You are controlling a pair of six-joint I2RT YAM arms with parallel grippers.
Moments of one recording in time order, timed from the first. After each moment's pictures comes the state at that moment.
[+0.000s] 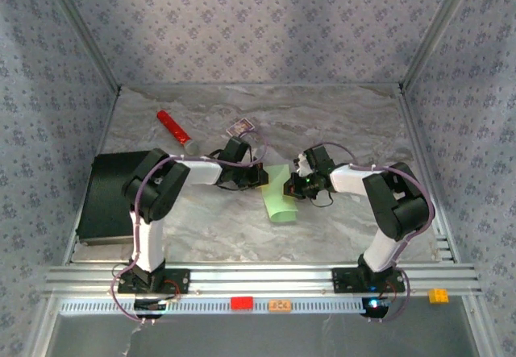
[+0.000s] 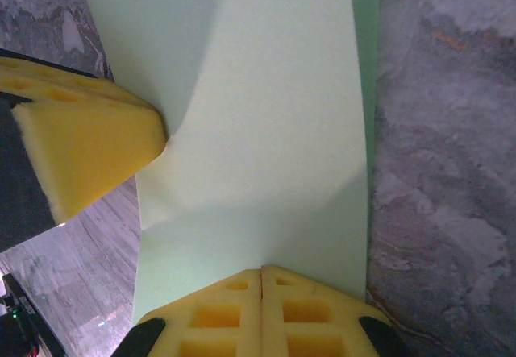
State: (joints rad) left arm -0.64 1.97 1.04 0.02 0.55 -0.77; right arm 0.43 1.71 0.76 -0.14 -0.55 0.56
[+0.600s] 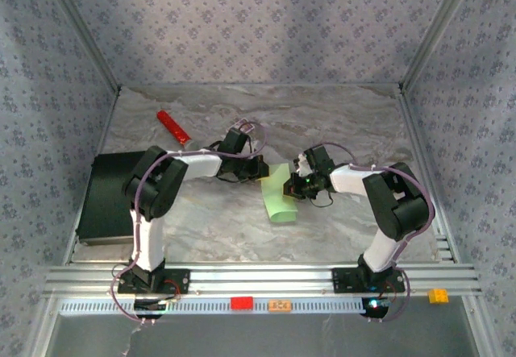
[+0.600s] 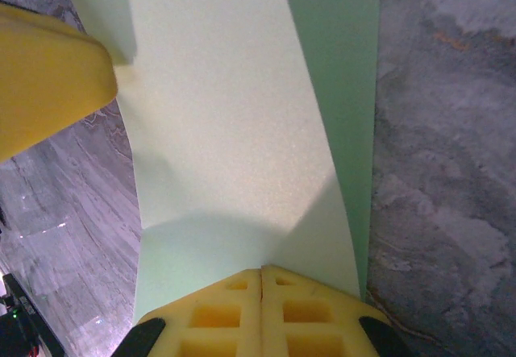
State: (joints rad) left arm -0.60 1.99 1.14 -0.06 0.59 -0.72; right arm 0.43 1.71 0.76 -0.14 -0.55 0.56
